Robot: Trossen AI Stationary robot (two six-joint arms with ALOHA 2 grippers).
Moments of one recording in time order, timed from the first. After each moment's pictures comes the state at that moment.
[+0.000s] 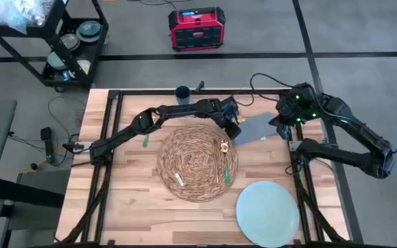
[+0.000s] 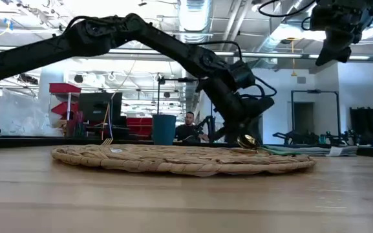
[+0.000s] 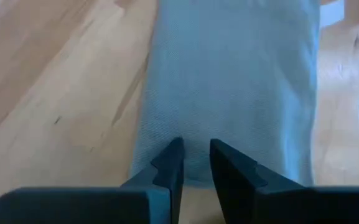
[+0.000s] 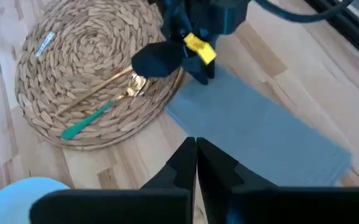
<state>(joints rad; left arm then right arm) 0.32 2.62 2.32 -0.67 0.23 -0.31 -0.73 0.76 0.93 -1.11 -0.31 -0.09</state>
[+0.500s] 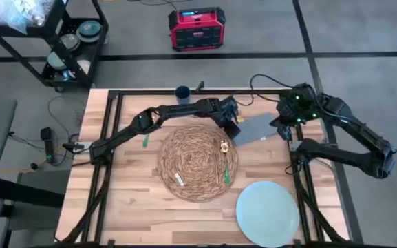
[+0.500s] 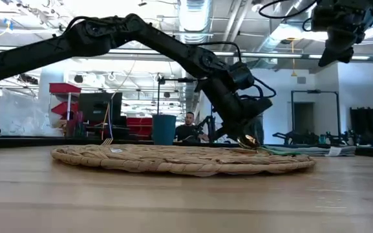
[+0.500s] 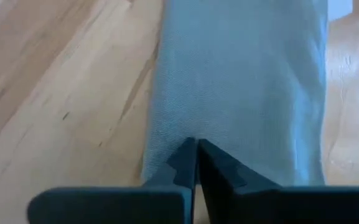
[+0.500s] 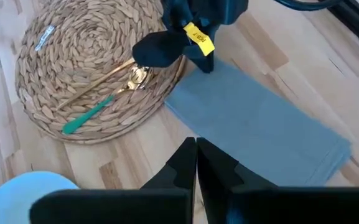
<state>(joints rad) 0.33 2.62 2.31 -0.67 0.23 -0.34 -0.73 0.76 0.93 -1.12 -0.31 -0.09</state>
